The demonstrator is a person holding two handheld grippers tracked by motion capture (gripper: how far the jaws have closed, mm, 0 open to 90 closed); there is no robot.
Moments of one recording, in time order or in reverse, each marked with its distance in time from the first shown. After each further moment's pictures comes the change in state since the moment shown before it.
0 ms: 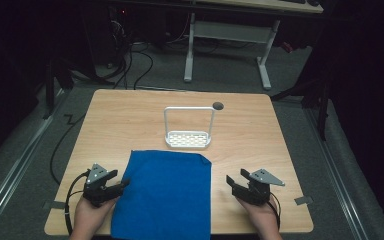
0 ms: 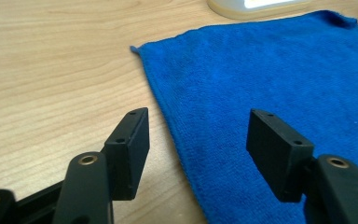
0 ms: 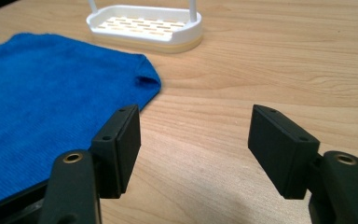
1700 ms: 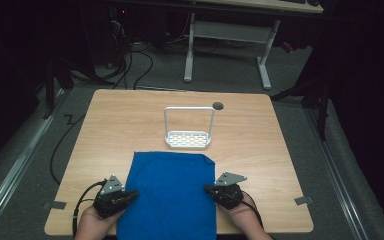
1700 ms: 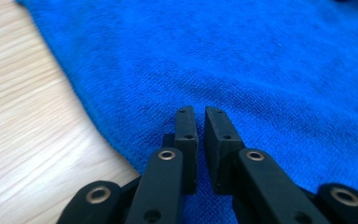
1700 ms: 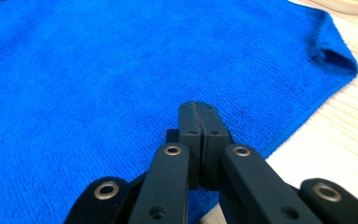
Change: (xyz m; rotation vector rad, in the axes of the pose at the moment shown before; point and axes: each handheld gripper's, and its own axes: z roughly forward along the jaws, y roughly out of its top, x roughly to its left) left arm -0.042 -0.012 0.007 0.162 -0.207 0.170; right arm 0.056 0.001 0.038 0.234 0.272 -0.267
